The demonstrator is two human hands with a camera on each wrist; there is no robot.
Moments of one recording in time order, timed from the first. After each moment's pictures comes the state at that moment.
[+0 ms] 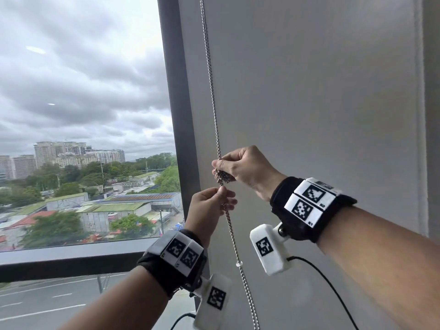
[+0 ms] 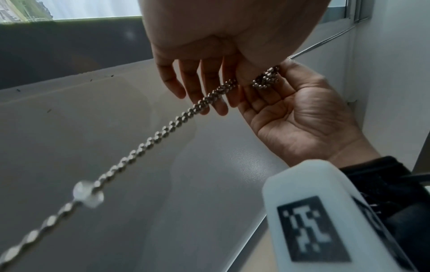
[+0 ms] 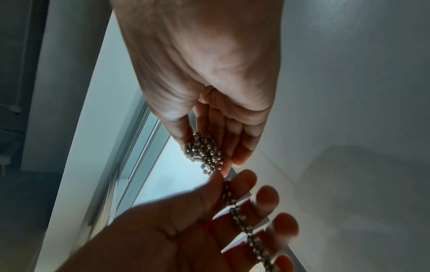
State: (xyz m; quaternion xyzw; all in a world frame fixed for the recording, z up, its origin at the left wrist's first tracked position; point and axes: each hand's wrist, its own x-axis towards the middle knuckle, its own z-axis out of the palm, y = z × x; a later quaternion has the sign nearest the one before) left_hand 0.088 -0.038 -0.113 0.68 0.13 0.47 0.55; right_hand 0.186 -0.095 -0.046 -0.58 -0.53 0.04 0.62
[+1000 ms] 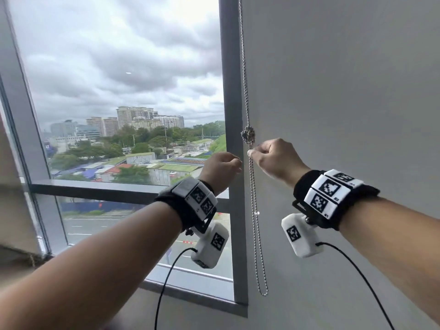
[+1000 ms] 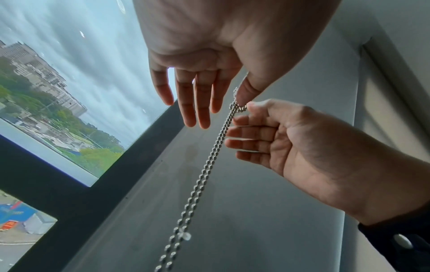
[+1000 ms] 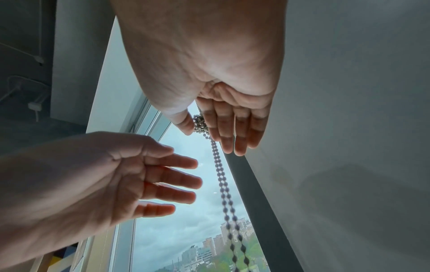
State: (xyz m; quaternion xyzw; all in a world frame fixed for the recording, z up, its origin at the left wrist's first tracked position) left_hand 0.017 -0.077 -0.101 0.77 0.30 0.46 0.32; right_hand 0.159 -0.131 -0.089 -0.65 -0.59 -0.07 0.47
